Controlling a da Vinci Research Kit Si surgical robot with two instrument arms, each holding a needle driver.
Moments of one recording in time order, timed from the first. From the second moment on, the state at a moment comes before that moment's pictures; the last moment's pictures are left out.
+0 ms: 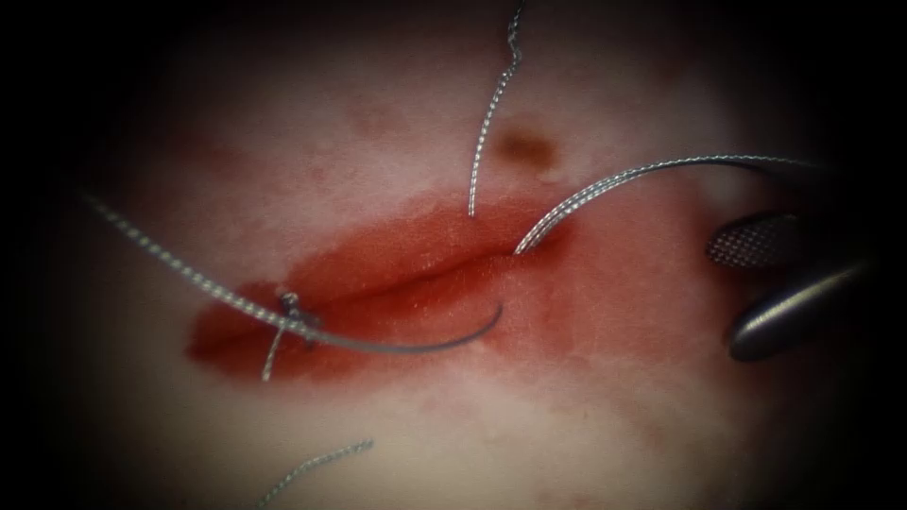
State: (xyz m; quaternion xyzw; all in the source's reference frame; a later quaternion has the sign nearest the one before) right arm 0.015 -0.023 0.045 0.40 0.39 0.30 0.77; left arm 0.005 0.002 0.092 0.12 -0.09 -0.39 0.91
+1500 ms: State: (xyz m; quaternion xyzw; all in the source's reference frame) right arm 0.024 -0.028 0.049 0.37 0.42 0.36 0.75; left arm -0.006 -0.001 0.090 0.23 -0.17 -0.44 0.85
